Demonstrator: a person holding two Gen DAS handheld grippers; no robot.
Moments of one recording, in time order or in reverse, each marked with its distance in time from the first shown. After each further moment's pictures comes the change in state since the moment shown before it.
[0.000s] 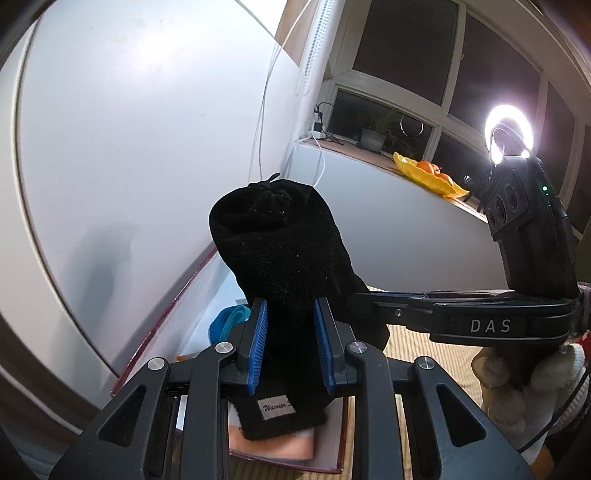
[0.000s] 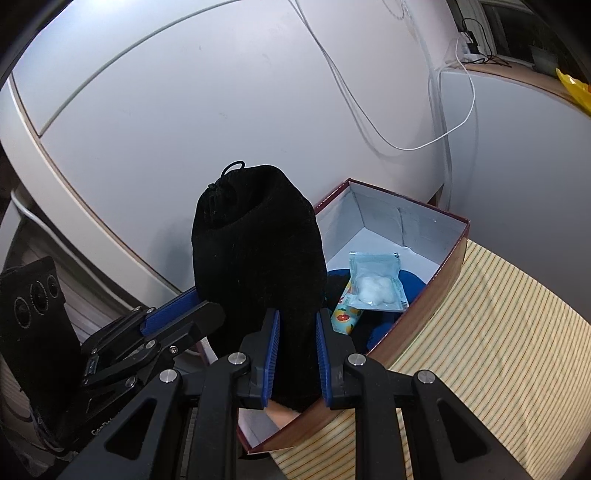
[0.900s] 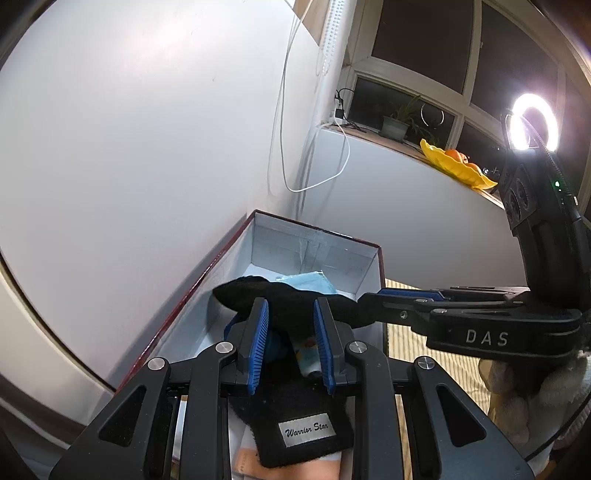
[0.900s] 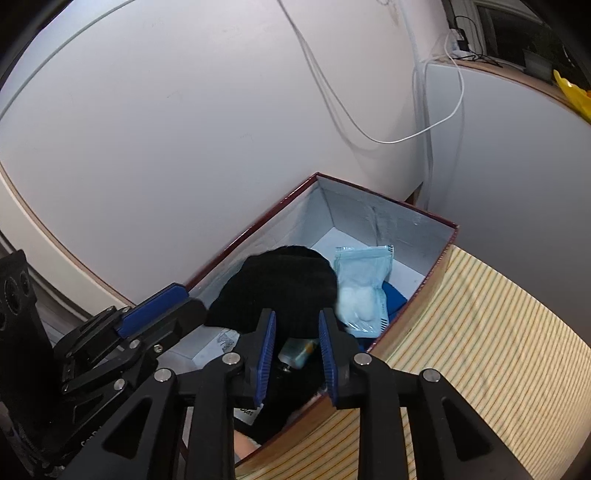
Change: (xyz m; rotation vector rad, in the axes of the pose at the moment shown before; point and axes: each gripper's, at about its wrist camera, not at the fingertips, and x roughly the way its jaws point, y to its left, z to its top) left arm 0.036 0.008 0.001 -0.008 0.033 0.076; right arm 0.028 -0.022 0.013 -0.007 0.018 -0.106
